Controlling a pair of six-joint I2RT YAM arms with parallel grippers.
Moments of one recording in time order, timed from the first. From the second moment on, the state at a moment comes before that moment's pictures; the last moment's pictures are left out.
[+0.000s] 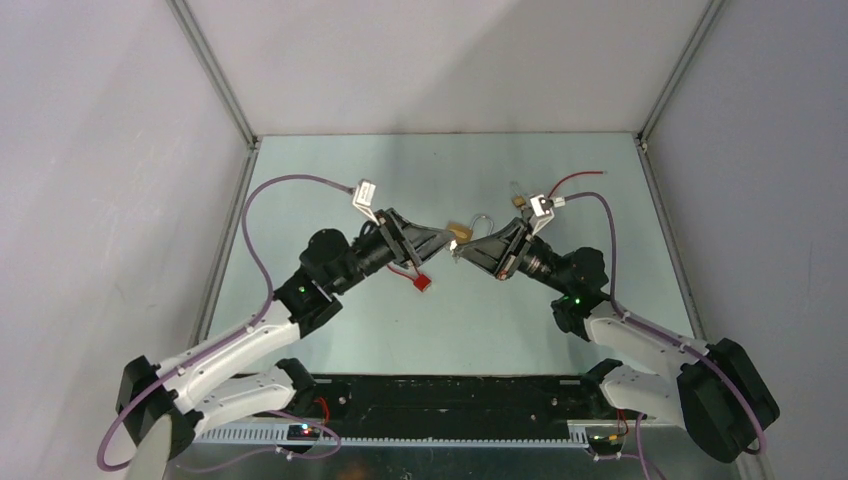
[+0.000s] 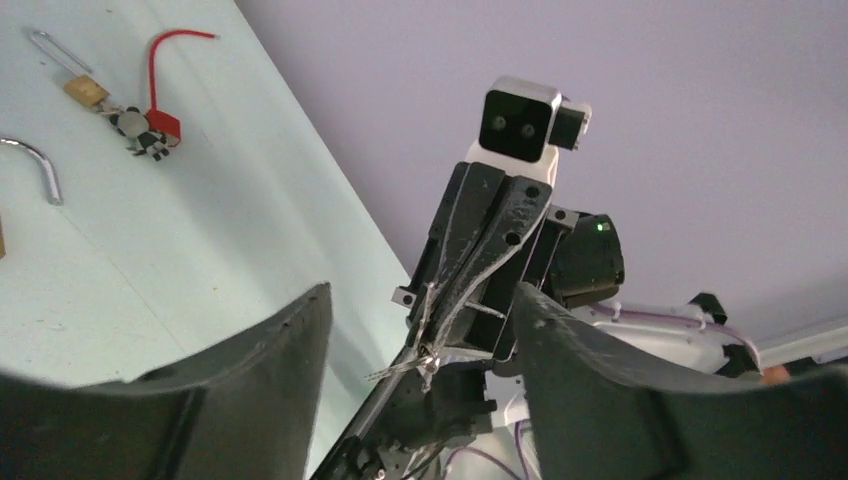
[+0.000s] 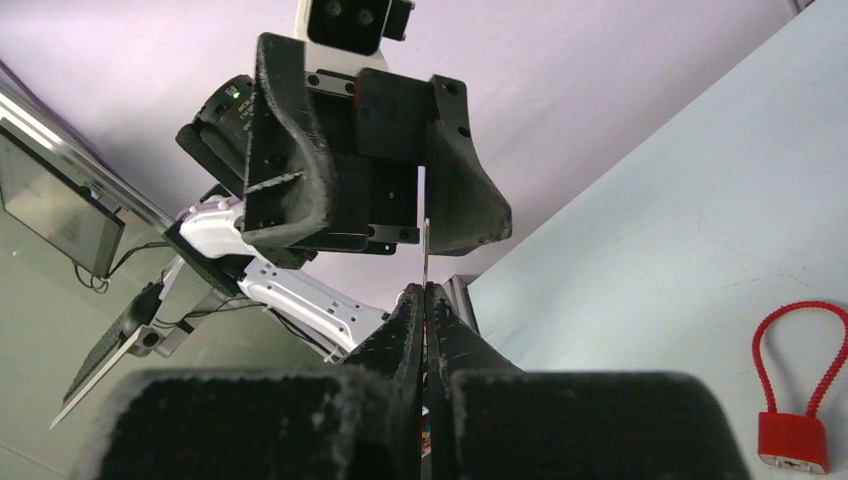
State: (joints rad) left arm -0.79 0.97 0.72 0.33 0.16 -0.93; right arm 0.60 1.09 0.45 1.06 -0.57 0.99
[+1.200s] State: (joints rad) left arm -0.68 1.52 1.10 -0.71 -0.12 -1.21; right arm 0.55 0.71 0.44 0.39 -0.55 0.67
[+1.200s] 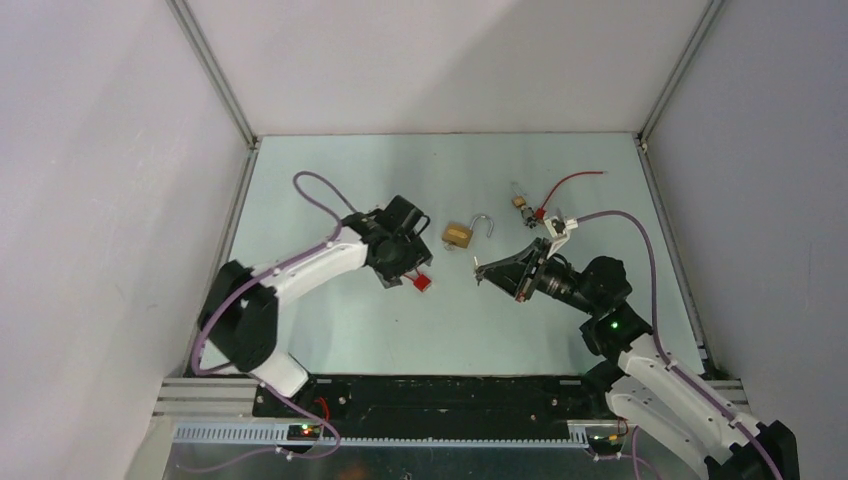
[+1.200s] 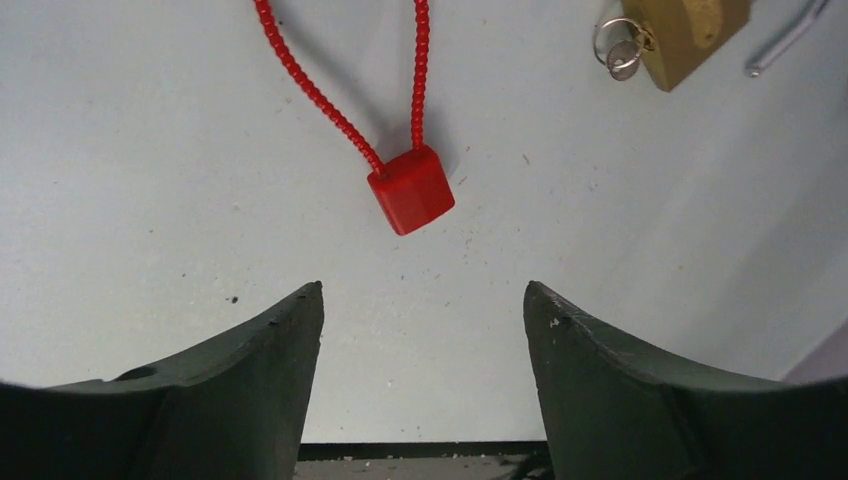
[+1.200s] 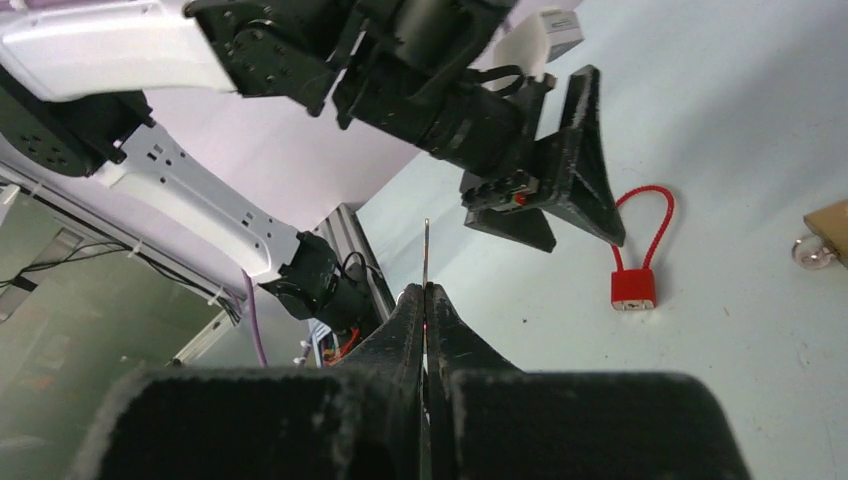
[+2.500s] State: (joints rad) left arm -0.66 1.95 1.34 -0.84 -0.15 -1.23; right arm 0.50 0.67 0.42 0.28 -0.59 0.60
